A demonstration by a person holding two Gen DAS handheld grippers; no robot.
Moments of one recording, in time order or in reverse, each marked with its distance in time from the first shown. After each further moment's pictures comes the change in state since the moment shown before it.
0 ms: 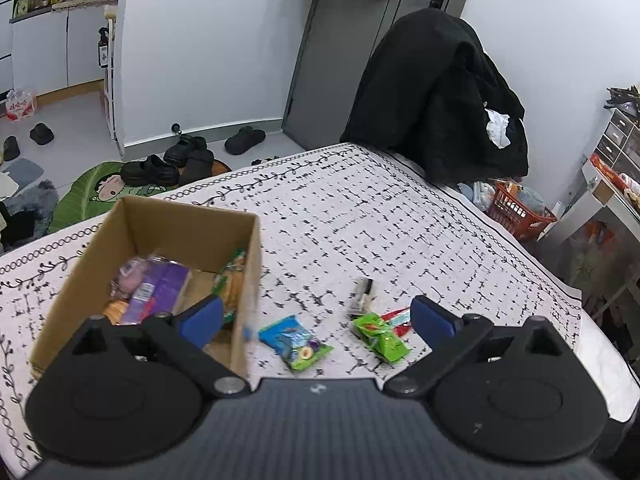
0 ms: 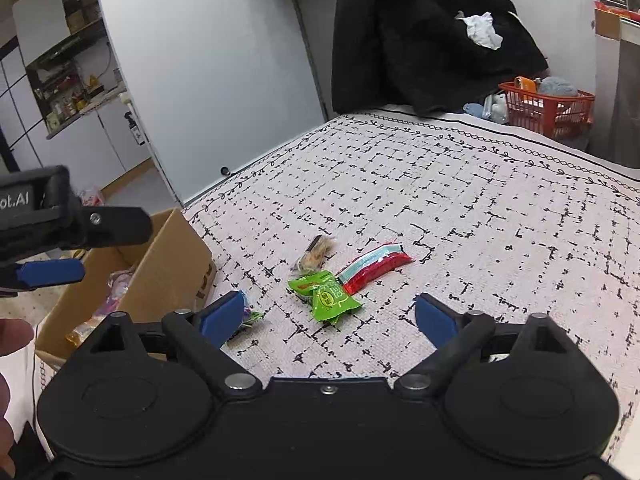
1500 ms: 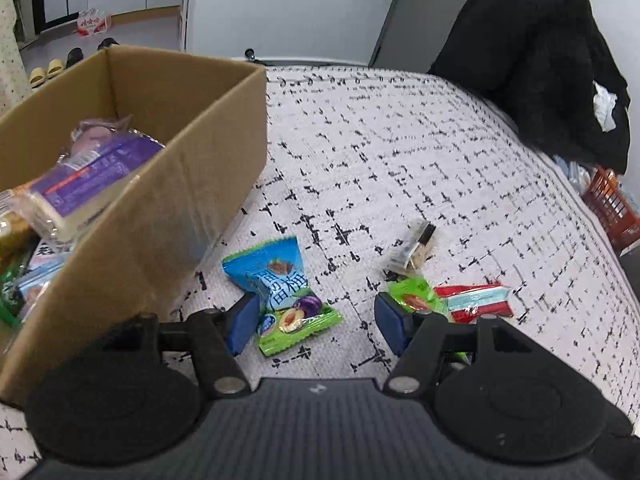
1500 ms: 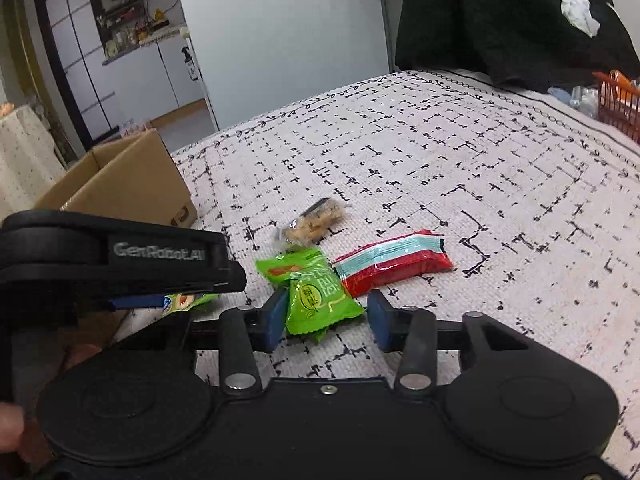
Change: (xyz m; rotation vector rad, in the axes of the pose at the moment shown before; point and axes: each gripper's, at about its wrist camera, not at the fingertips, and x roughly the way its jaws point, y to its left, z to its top) left arm 0.125 -0.022 -0.049 -0.212 0.141 0.216; right arm 0.093 -0.024 -0.007 -0.225 0.106 0.147
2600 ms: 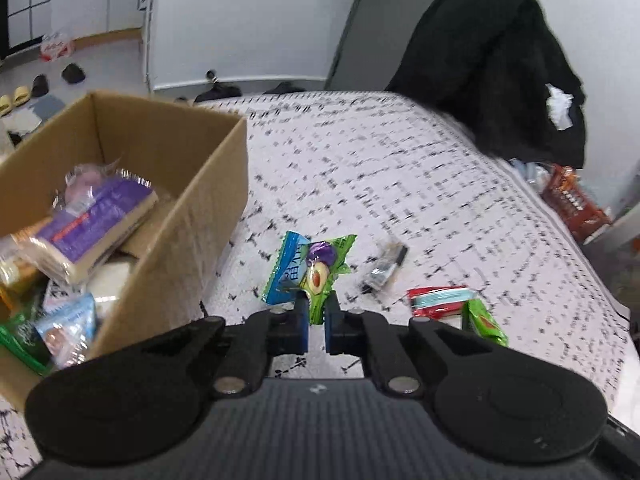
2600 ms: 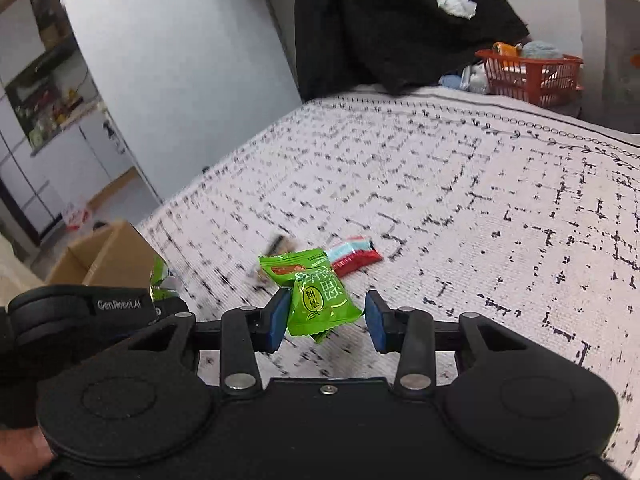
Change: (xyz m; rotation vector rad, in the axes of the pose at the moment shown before) left arm -0.038 0.009 0.009 0.082 -0.058 -0.120; right arm -0.065 -0.004 0.002 0.319 -0.097 -0.150
